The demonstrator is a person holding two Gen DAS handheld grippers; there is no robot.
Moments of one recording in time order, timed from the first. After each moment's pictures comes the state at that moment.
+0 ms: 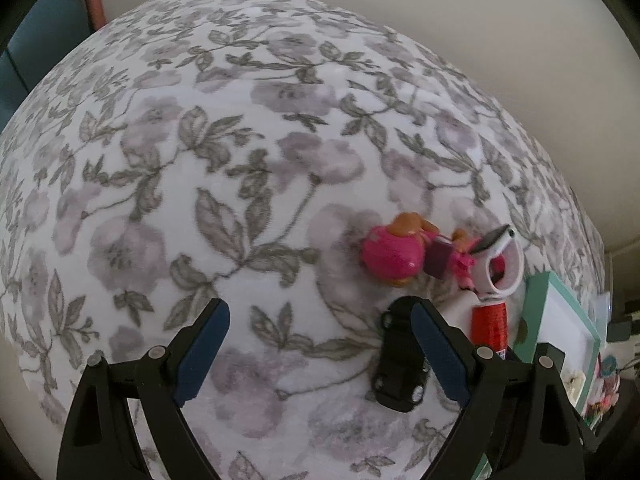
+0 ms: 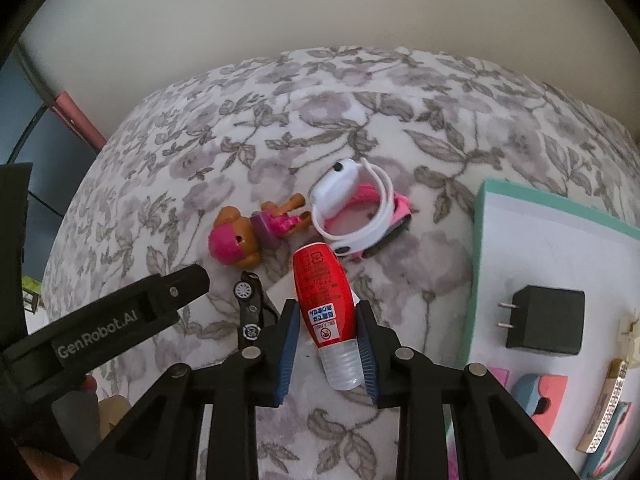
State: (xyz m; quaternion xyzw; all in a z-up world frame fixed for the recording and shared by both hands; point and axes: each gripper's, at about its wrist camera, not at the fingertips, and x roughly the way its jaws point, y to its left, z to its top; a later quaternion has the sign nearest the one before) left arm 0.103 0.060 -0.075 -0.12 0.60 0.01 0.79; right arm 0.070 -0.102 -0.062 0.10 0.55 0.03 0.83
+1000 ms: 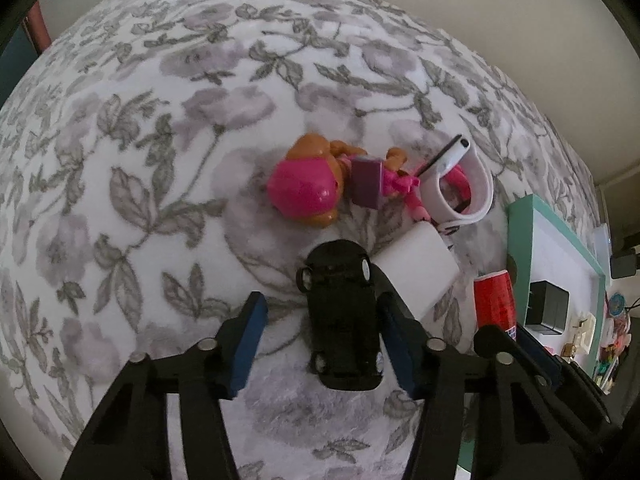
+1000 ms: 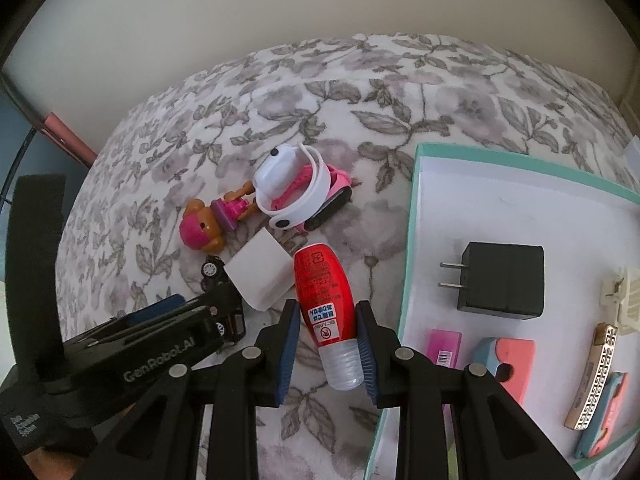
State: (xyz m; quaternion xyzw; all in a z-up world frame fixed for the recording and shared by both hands) left arm 0.098 0.007 -0.100 -0.07 0.63 -0.06 0.77; right arm 0.048 -0.138 -0.058 0.14 0.57 0.01 0.81
